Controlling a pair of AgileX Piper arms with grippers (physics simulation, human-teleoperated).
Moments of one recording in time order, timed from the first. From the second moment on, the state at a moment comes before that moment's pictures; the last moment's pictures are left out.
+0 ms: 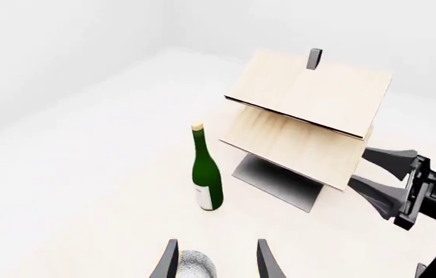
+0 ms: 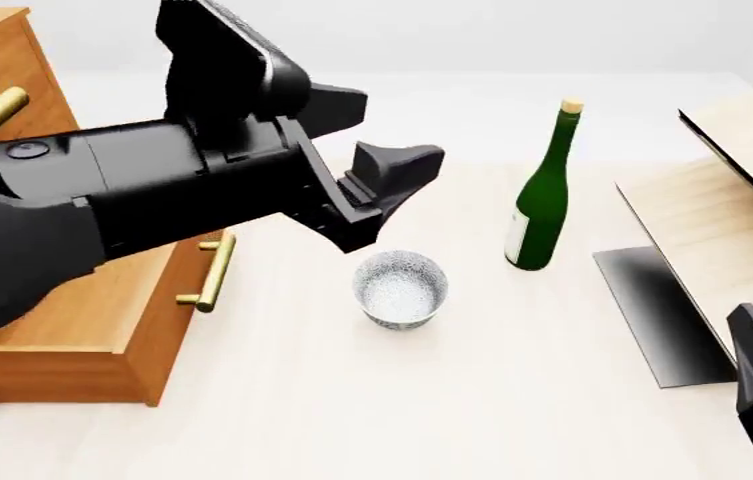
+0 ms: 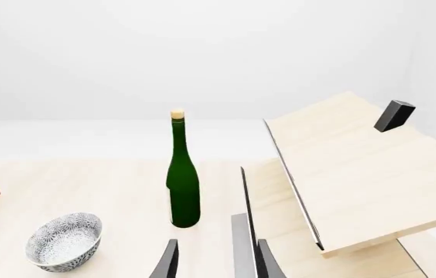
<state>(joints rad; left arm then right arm) -0.90 1.18 -0.90 -0.02 0.10 0.00 0.01 0.00 0.00 0.00</state>
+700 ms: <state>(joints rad) -0.84 1.43 -1.12 0.18 0.06 0.00 0.01 0.00 0.00 0.00</state>
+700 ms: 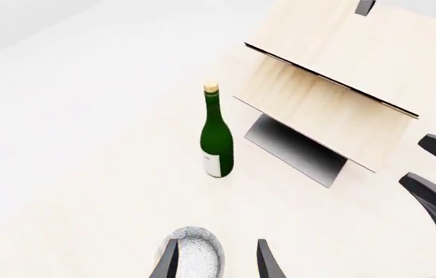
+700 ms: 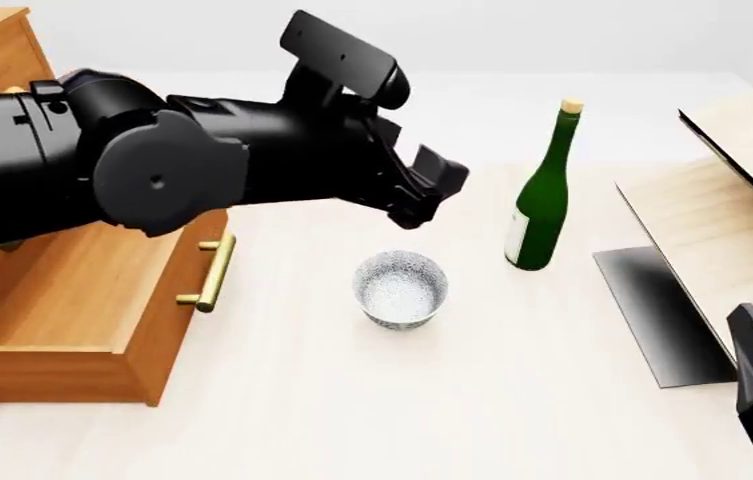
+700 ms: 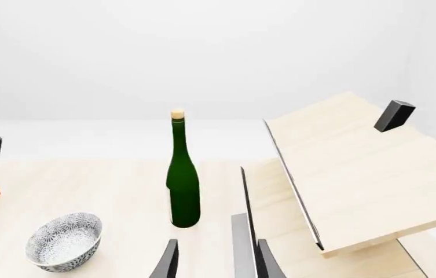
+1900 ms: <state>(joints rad) -0.80 1.77 -1.31 0.32 0.02 0.00 0.01 0.00 0.00 0.00</state>
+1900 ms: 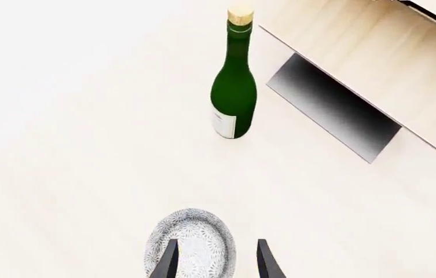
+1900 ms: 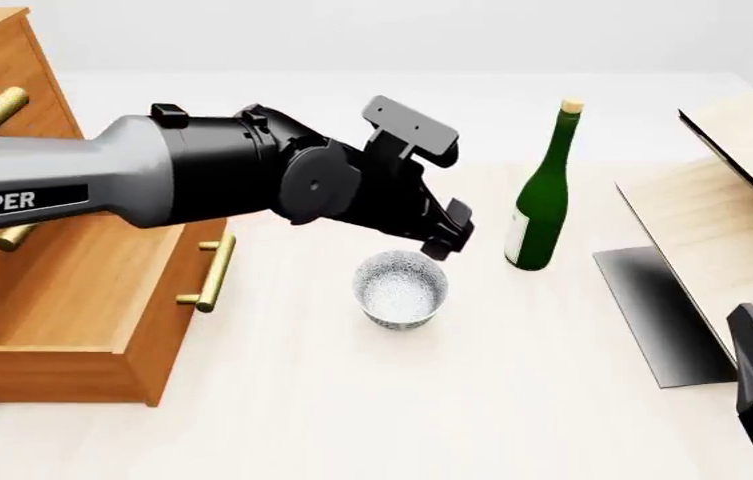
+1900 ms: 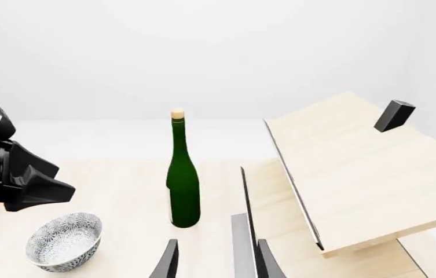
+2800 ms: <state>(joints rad) -0.83 1.96 -1.33 0.27 -0.08 0.00 0.01 0.00 0.00 0.00</state>
